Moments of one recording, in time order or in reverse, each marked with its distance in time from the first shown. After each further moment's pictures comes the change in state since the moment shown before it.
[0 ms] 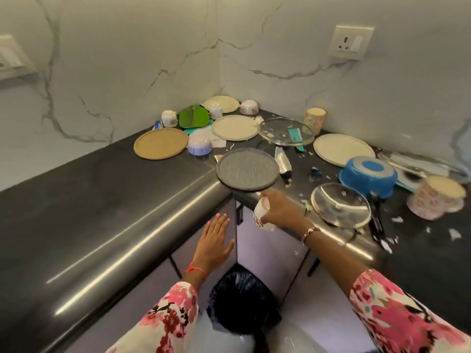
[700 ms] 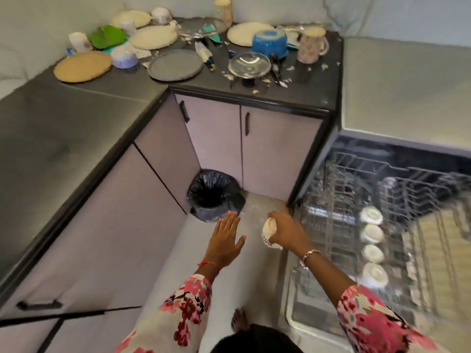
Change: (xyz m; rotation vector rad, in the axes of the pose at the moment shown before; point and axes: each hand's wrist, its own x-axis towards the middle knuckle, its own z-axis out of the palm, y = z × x) left_hand -0.386 0.108 0.081 -0.066 -0.319 0.305; right_hand -0.469 0.019 0.201 0.137 -0.031 0.527
